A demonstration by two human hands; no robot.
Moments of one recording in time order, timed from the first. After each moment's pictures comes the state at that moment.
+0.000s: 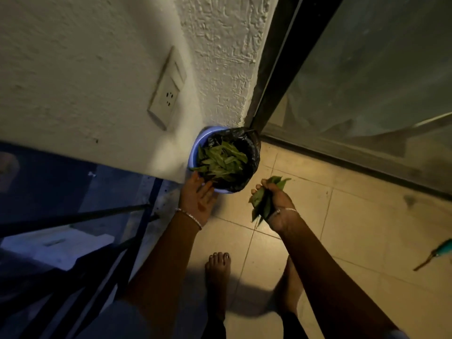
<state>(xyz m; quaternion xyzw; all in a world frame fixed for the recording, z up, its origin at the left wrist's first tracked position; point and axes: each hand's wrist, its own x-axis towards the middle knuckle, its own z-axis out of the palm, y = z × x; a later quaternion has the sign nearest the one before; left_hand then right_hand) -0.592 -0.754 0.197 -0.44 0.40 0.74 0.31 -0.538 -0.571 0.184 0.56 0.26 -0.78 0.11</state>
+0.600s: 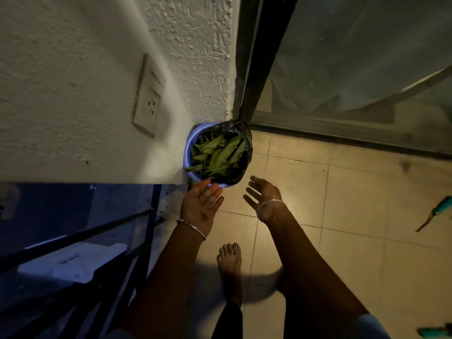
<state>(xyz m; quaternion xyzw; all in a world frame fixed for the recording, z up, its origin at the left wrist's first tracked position) -0.576 -0.759 0.216 -0.42 0.42 0.73 0.35 -0.535 -0.596 0.192 0.61 0.29 -0.73 0.09</state>
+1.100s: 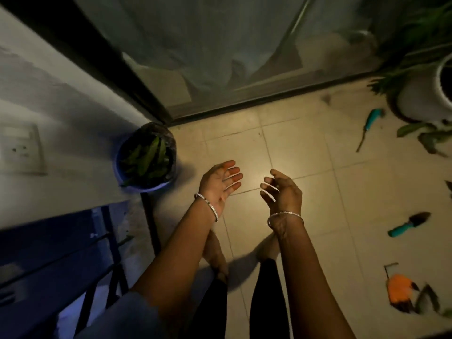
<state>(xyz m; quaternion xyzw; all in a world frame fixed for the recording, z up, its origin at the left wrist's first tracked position) -0.453 -0.547 0.295 -0.21 0.57 0.59 0.53 -0.331 -0.468 0.288 0.66 0.23 -0.68 -0.20</state>
